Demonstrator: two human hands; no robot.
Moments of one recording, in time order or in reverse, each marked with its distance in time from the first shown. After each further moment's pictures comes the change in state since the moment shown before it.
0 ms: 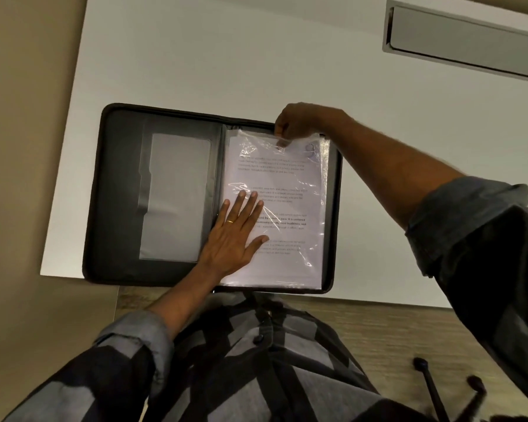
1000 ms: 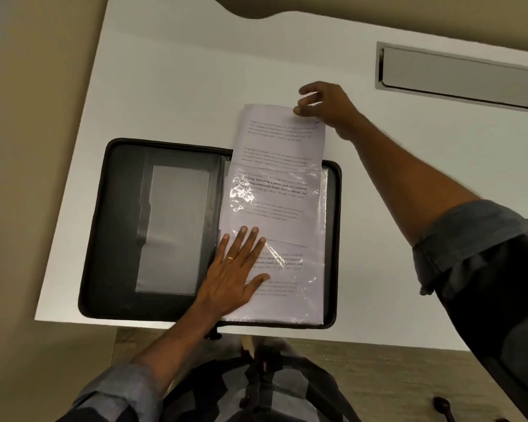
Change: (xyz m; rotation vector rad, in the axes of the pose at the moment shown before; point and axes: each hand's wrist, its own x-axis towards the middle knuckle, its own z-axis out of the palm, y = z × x) left_hand 0.008 -0.003 0.003 0.036 0.035 0.050; right_hand 0.019 0.077 -0.055 0.898 0.550 -0.033
